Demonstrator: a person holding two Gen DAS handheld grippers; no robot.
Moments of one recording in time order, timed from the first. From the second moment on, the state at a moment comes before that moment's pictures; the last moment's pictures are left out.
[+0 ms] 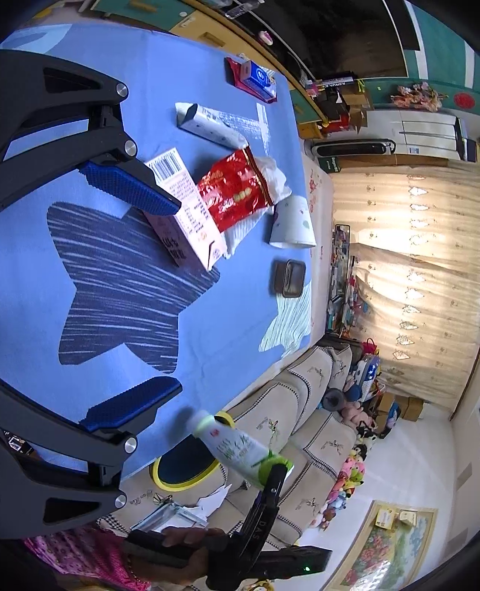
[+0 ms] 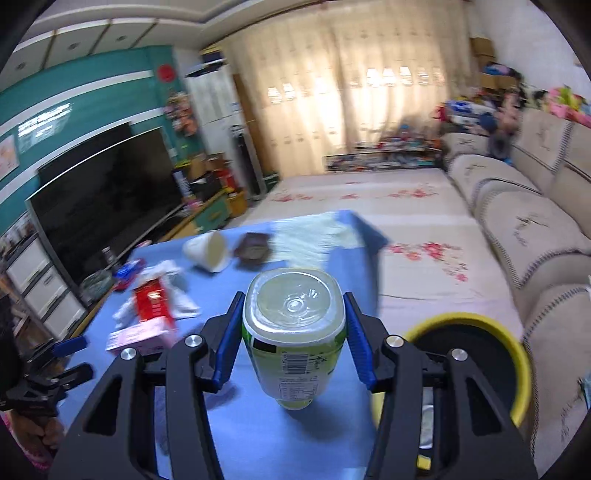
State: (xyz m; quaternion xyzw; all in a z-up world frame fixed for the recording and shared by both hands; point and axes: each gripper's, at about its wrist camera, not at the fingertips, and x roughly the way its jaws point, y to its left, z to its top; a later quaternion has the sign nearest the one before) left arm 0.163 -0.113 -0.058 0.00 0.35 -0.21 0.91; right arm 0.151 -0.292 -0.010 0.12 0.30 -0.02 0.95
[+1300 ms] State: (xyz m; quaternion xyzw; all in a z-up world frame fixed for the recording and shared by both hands) left arm 0.250 -0.066 -0.115 0.07 0.37 -0.21 0.90; right arm 0.171 -0.371 -0.107 0.14 0.38 -0.14 0.90
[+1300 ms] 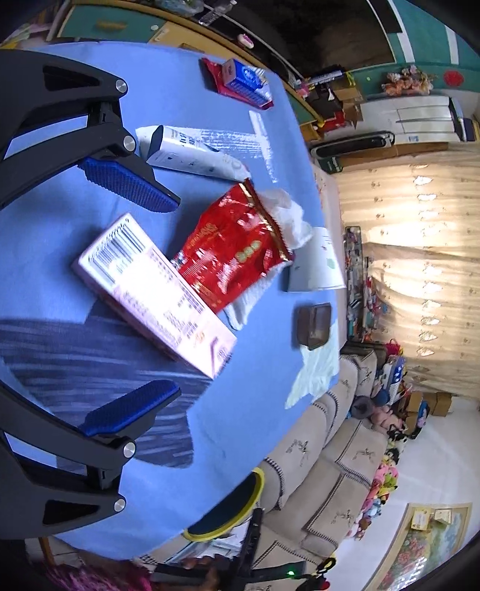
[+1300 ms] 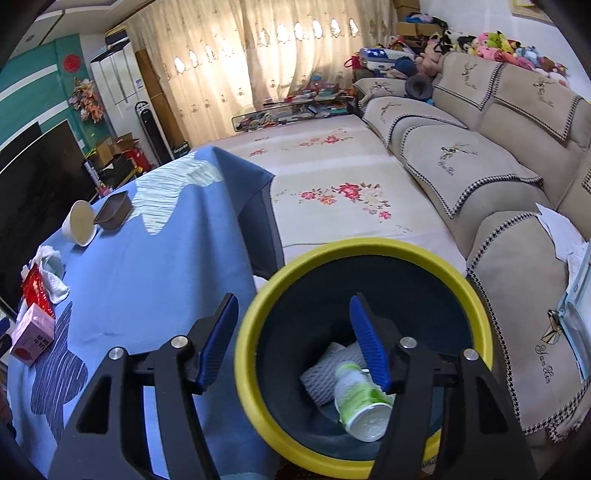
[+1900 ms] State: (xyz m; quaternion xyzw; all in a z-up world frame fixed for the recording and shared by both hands) left arm 0.222 -0.102 -0.126 0.06 0.41 -0.32 0.85; right arm 0.172 -0.363 -0.105 0.14 0.38 -0.13 0.91
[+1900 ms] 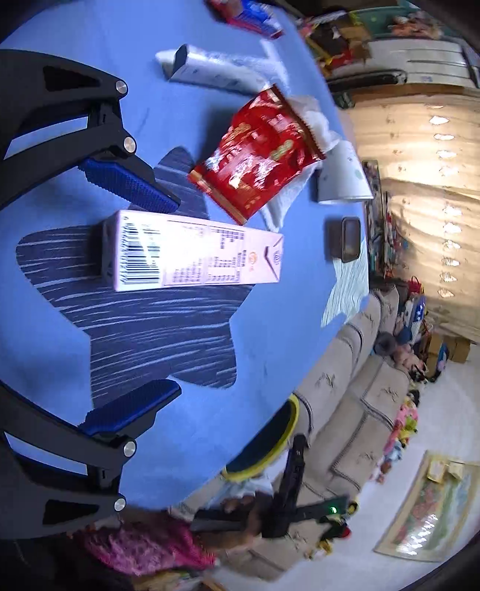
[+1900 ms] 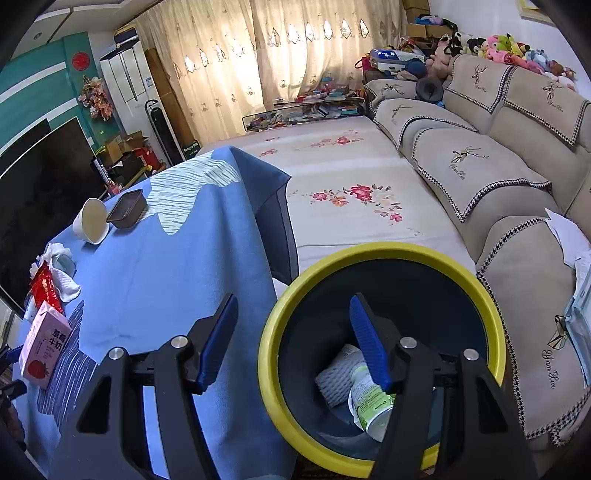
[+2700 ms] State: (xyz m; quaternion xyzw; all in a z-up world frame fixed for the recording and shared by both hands) left arm 0.253 -0.152 -0.125 0.12 0.44 -0.21 0.86; right arm 0.149 -0.374 -0.102 0.17 0.37 -0.14 0.90
